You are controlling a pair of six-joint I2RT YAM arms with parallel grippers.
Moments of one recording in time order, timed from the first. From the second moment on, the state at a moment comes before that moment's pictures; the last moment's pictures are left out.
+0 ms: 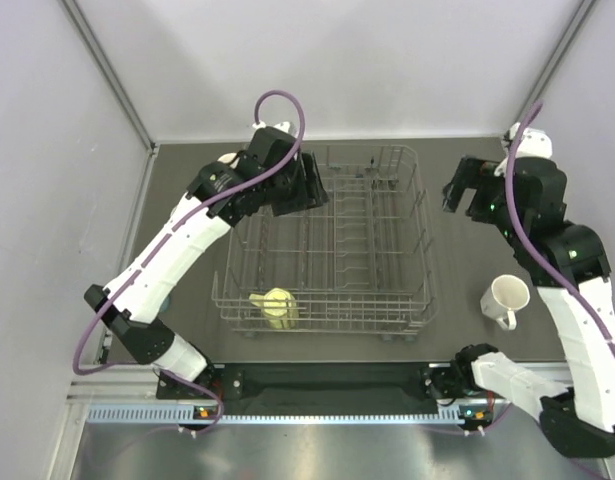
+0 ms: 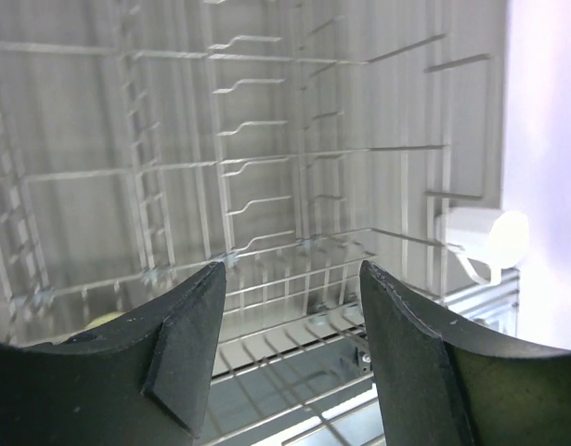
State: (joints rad) left arm -0.73 1.52 1.83 -1.03 -0.10 -0.79; right arm 0.38 0.96 1.46 -0.89 0.27 0.31
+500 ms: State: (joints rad) left arm -0.50 1.61 1.94 -1.06 0.09 -0.65; right arm -0.02 1.11 1.45 -1.22 0.28 0.45
